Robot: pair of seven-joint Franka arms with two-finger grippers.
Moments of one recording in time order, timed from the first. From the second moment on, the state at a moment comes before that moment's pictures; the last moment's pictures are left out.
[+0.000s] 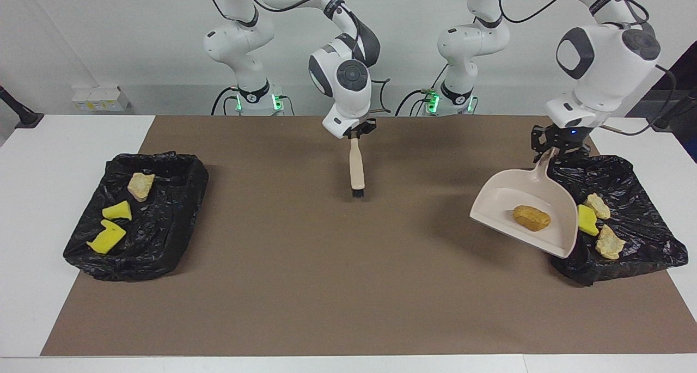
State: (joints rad) left arm 0.44 -0.07 -0.09 -1.89 0.00 1.84 0.80; right arm 0.82 0.16 0.00 -2.10 0.26 2.01 0.66
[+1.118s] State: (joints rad) left arm 0.43 0.05 -0.12 -1.68 0.99 1.85 1.09; right arm 0.81 0.15 -0.01 -2.04 0.25 1.88 0.72
